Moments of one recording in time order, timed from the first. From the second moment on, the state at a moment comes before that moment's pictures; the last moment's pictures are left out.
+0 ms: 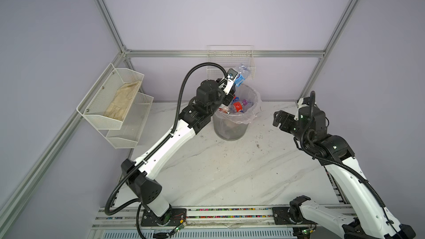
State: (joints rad) left arm -0.66 1.71 1.87 -0.29 -0.21 0.31; right arm 0.41 1.03 1.36 -0.80 0.31 0.60
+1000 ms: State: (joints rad) left arm -0.66 1.27 1.50 -0.32 -0.28 0.23; right arm 0.41 1.02 1.34 -0.74 0.27 0.57
